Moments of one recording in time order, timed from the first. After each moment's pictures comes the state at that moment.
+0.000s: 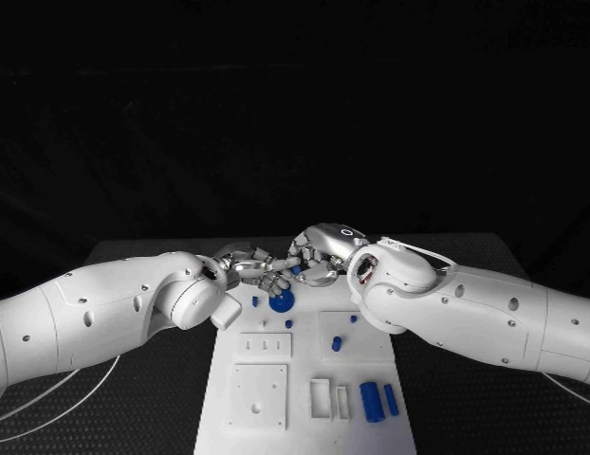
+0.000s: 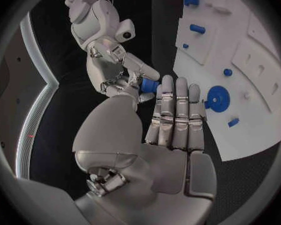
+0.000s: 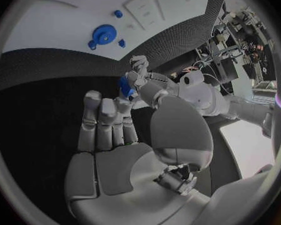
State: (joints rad) left arm 1.33 -0.66 -0.19 1.34 -0.29 -0.18 -0.06; left_hand 1.21 -0.11 0.13 0.29 0.05 1.00 0.10 0.39 0.40 1.37 0.03 0.19 0.17 1.06 0.03 0.56 0.68 0.05 0.84 -0.05 0.49 1.31; right arm 1.23 -0.57 -0.04 1.44 -1.56 -0.35 -0.28; right_hand 1.09 -0.13 0.71 -0.27 0.05 1.01 0.02 0.37 0.49 1.12 -0.05 1.15 1.05 1.20 -0.14 1.28 1.07 0.27 1.06 -0.01 1.01 1.31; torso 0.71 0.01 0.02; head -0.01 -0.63
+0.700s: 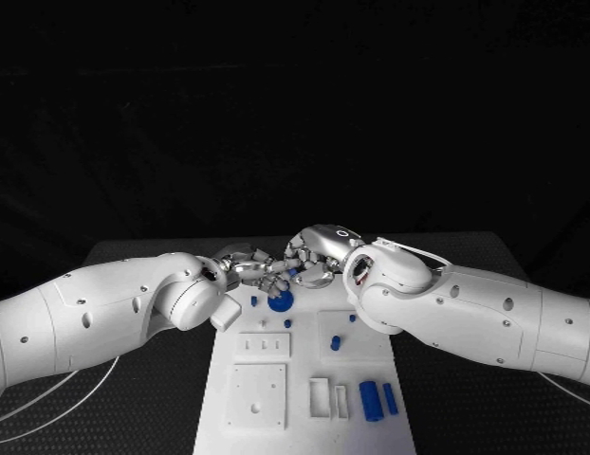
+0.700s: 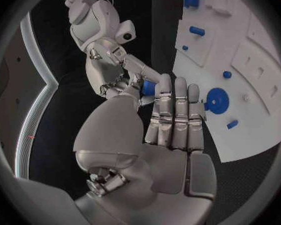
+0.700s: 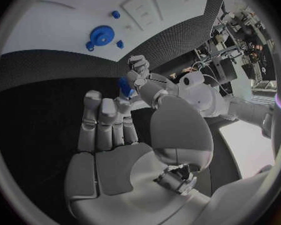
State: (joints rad) left arm 1.33 -0.66 -0.19 1.35 -0.30 -0.18 -0.07; left_hand 1.22 -0.09 0.12 0.29 0.05 1.05 0.08 0.41 0.43 1.41 0.00 0.23 0.21 1.08 0.01 0.60 0.70 0.05 0.84 -0.07 0.49 1.31; right arm 1.23 -0.56 -0.04 1.44 -1.56 -0.34 -0.28; right_hand 1.09 -0.14 0.71 -0.27 0.05 1.01 0.01 0.37 0.49 1.12 -0.05 1.15 1.05 1.21 -0.14 1.28 1.07 0.27 1.06 -0.01 1.01 1.31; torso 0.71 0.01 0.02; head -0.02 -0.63
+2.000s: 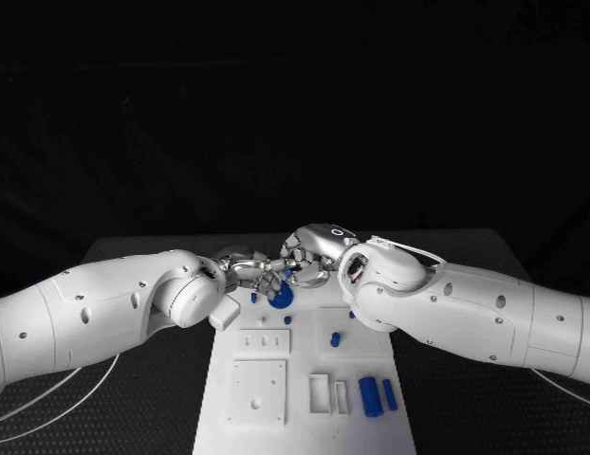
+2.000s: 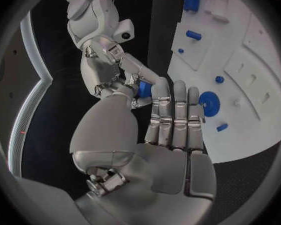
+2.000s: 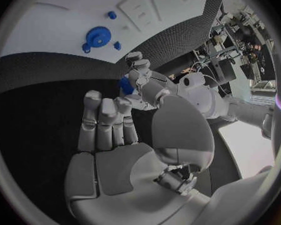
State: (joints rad) left arm 1.33 -0.66 -0.19 1.35 -0.25 -0.17 -0.14; left_hand 1.17 -0.17 0.14 0.25 0.64 0.99 0.05 0.60 0.64 1.21 -0.02 0.67 0.46 0.98 0.01 0.84 0.71 0.02 0.76 -0.08 0.52 1.31; right arm 1.23 -0.54 -0.04 1.43 -1.56 -0.33 -0.28; right_hand 1.09 -0.16 0.72 -0.27 0.05 1.03 0.01 0.37 0.49 1.12 -0.05 1.15 1.05 1.21 -0.14 1.28 1.07 0.26 1.07 -0.02 1.01 1.31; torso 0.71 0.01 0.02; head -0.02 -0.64
